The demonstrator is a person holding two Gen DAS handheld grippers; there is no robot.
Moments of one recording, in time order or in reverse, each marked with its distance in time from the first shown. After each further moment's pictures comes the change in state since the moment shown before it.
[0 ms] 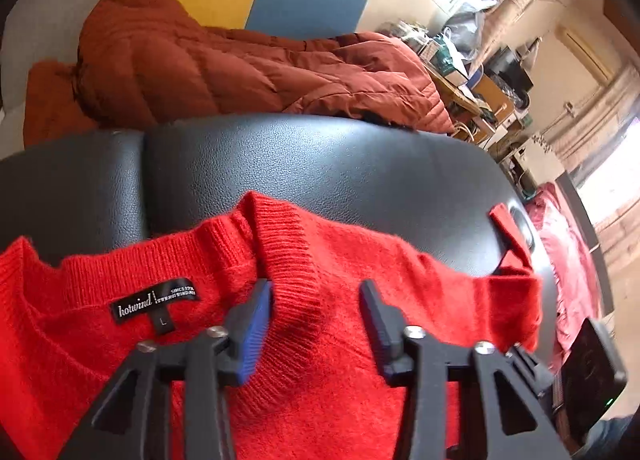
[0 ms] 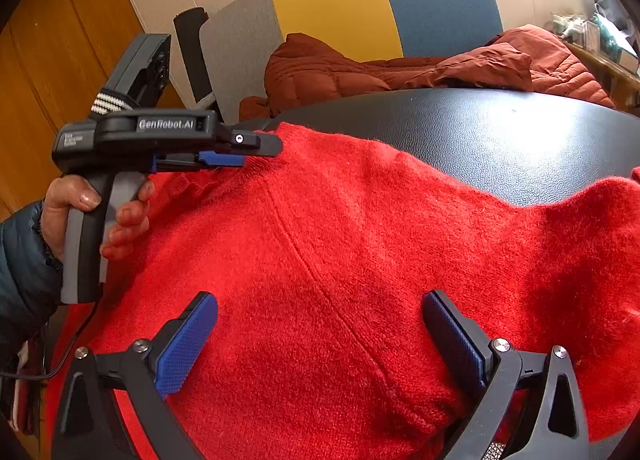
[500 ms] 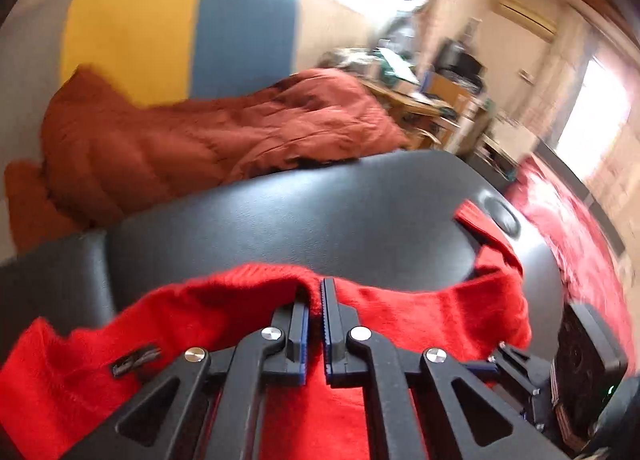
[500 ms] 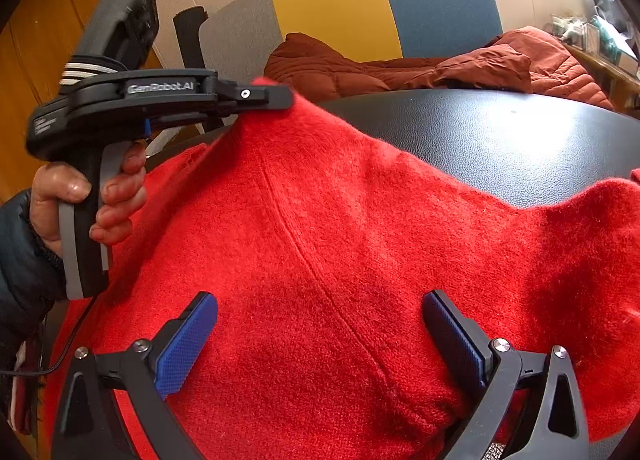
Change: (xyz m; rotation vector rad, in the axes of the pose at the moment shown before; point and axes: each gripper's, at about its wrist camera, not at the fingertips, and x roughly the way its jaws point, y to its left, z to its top) left arm -0.007 -0.062 -0.002 0.314 -0.154 0.058; right arm 0.000 0.000 -0.001 -0.006 0.000 -0.009
